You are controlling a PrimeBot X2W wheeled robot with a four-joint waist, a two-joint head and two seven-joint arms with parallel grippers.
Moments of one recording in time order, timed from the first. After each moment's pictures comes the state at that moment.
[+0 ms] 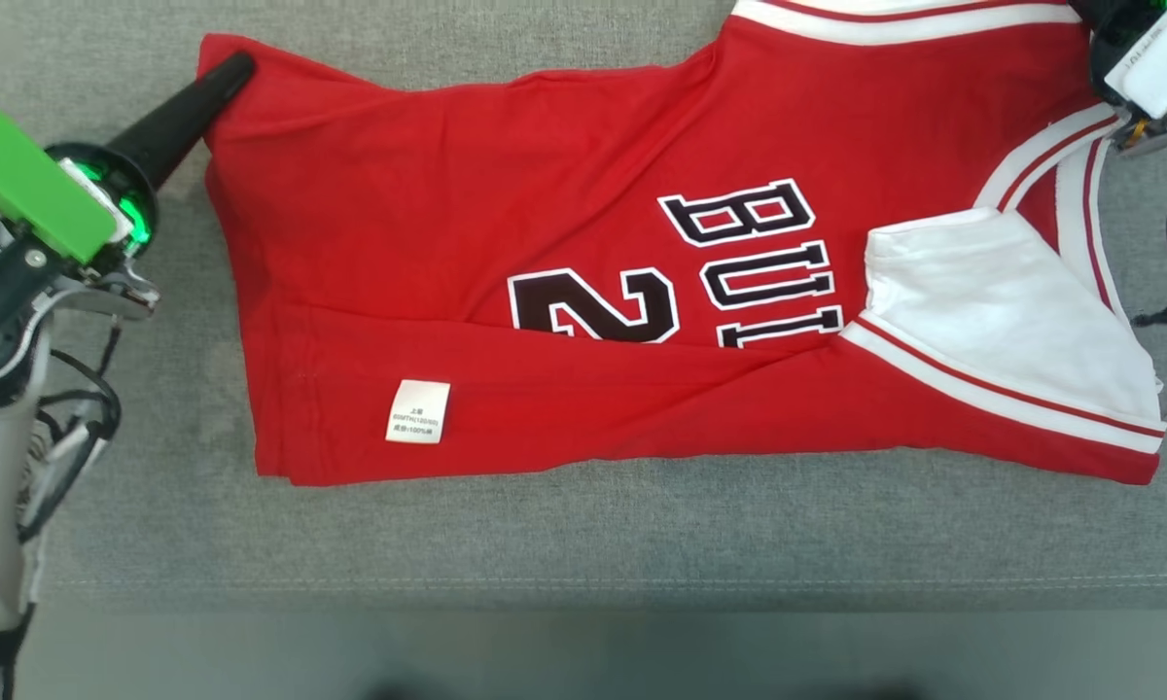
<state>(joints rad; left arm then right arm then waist) -0.72 0.40 -0.29 0.18 -1.54 -0.08 0.52 -0.80 -0.43 0.25 0.19 1.06 0.07 0.53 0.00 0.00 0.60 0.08</state>
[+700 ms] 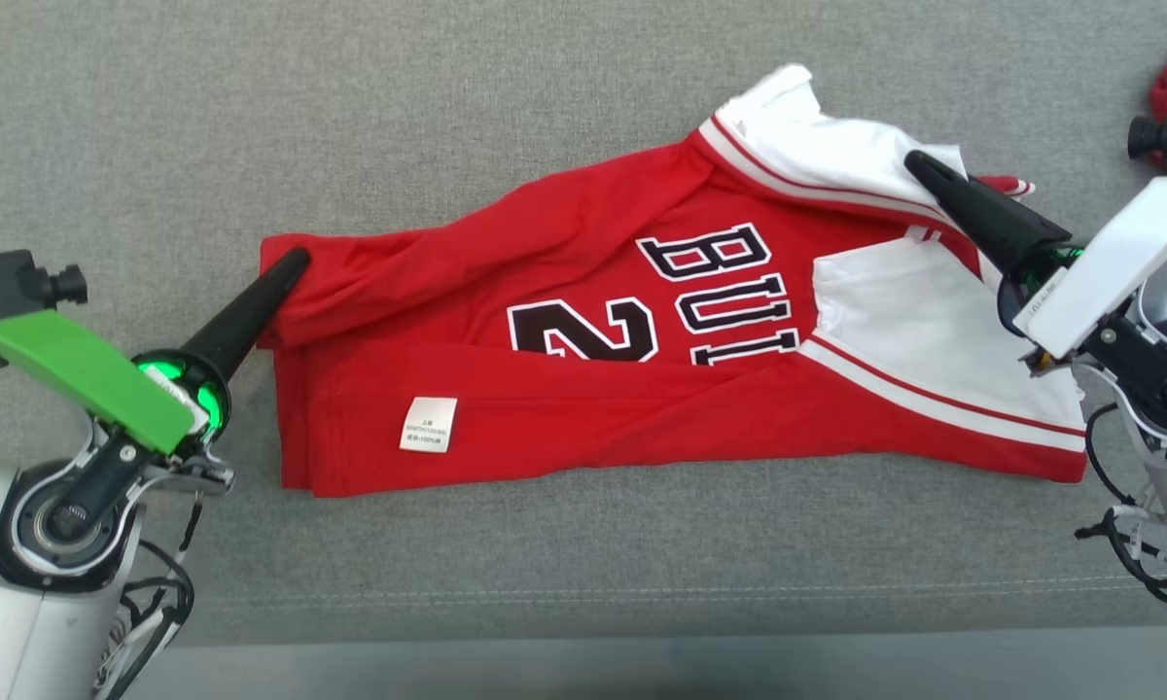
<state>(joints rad) -0.40 0.35 -0.26 0.07 -1.55 -0.12 0.39 -0.44 -0.42 0.28 0.04 1.09 0.11 0.42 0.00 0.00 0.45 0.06</state>
